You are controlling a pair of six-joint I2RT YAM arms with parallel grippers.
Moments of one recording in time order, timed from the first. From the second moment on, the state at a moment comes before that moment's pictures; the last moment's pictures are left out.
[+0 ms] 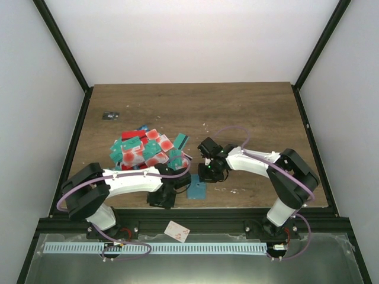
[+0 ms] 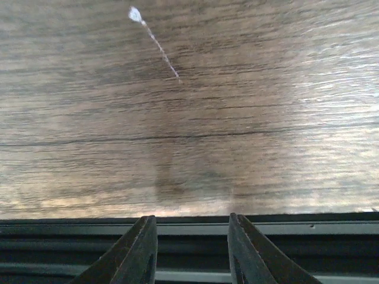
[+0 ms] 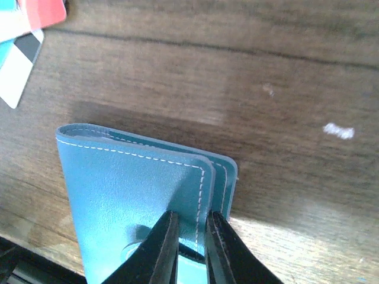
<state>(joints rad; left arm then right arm) -1.09 1.57 0.85 -0.98 0.02 -0.92 0.77 1.65 0.91 -0.57 -0.28 0.71</state>
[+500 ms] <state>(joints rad) -0.98 1.42 1.14 -1.15 -0.19 -0.87 0.75 1.56 1.20 -0.64 -0.19 0.63</state>
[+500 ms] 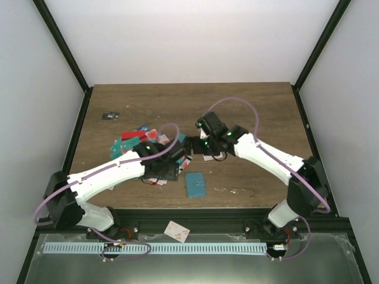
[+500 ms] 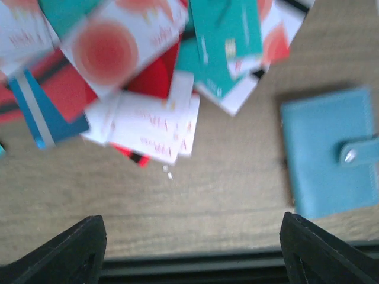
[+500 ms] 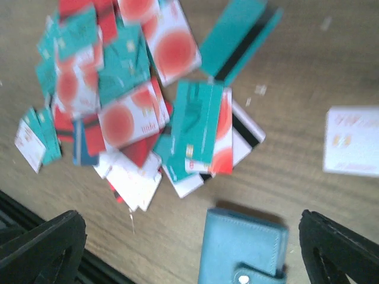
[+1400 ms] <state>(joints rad) -0.16 0.99 0.30 0.17 -0.37 -0.16 0.30 1.01 0.51 0.08 0.50 0.11</state>
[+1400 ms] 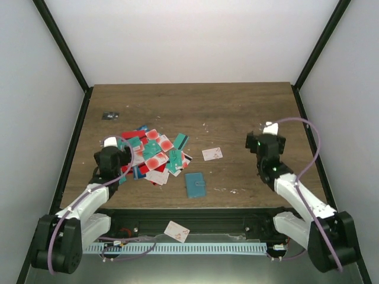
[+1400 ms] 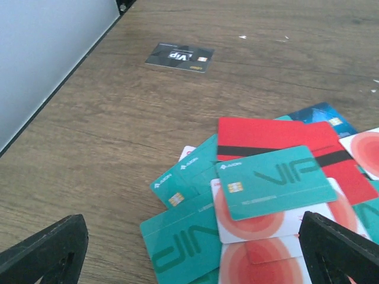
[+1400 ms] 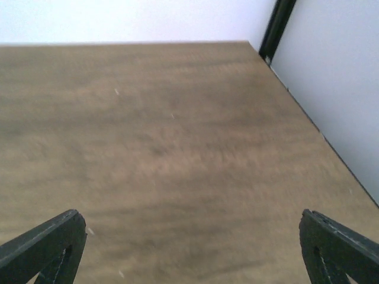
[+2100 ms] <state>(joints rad) 0.01 1.56 0.28 1.05 -0.10 -0.04 0.03 1.54 0.24 1.14 0.04 0.03</state>
